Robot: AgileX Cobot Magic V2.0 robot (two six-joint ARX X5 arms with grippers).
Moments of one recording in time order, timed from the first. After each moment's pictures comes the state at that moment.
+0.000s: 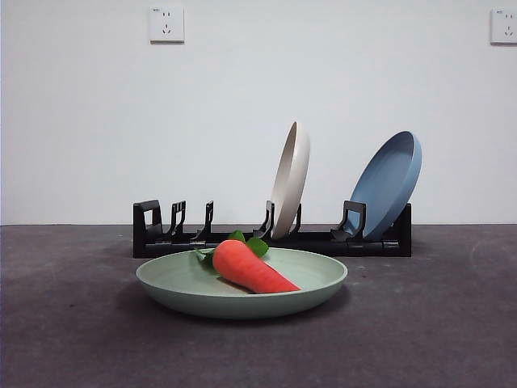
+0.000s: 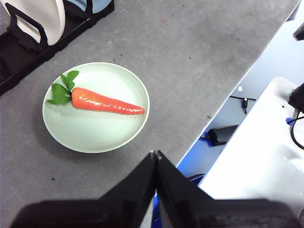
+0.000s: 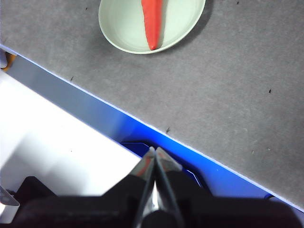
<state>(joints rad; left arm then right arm) -0.97 0.87 1.20 -1.03 -0.05 -0.15 0.69 0.58 0.97 -1.26 -0.10 0.23</state>
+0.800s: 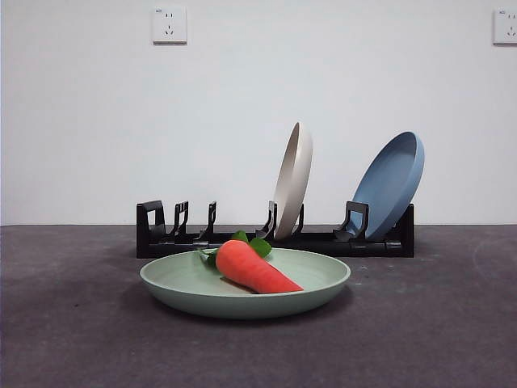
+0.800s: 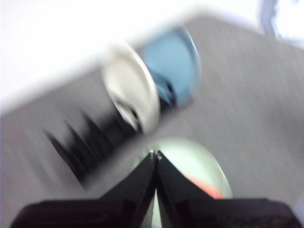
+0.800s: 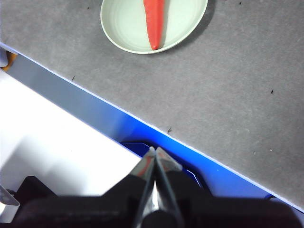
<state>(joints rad) -0.74 0.78 1.20 -0.73 -0.15 0.04 0.69 0.58 0.97 -1.27 -0.10 0.23</state>
